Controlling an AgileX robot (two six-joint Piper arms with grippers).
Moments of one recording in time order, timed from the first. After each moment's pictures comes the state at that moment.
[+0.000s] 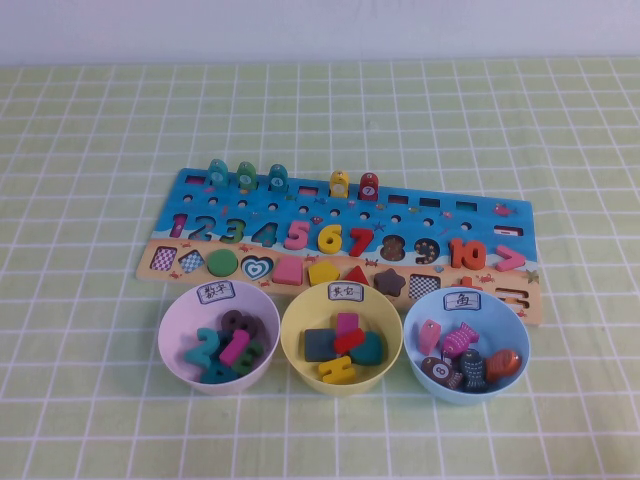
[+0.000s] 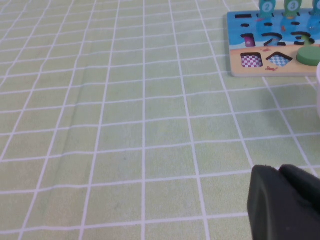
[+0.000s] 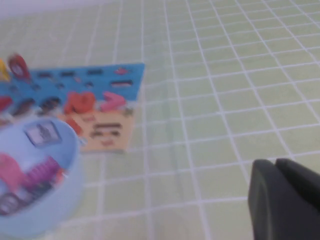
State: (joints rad) right arm 0.00 -0.01 0.03 0.07 0.35 0.09; left arm -0.08 -0.01 0.03 0.10 0.37 -0.05
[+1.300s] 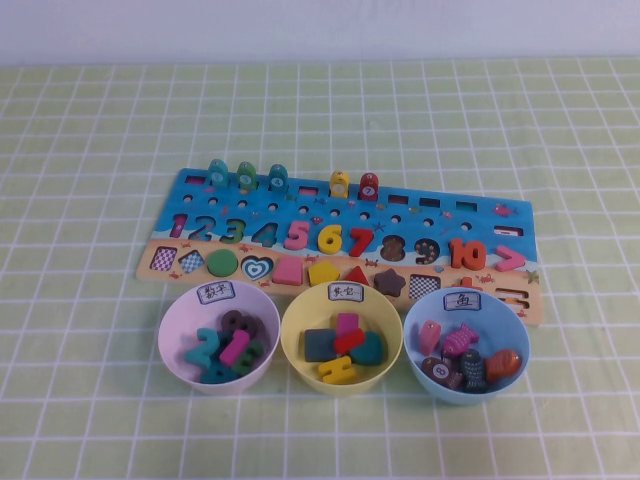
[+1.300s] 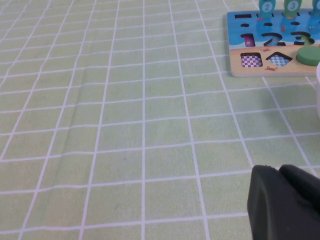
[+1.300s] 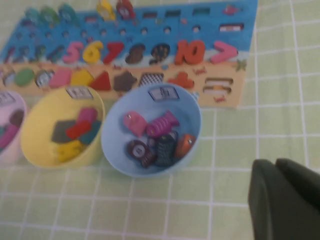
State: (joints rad) right arm 0.00 0.55 -0.55 0.48 0.76 -0.10; left arm -0.08 -0.01 0.03 0.10 0.37 -0.05
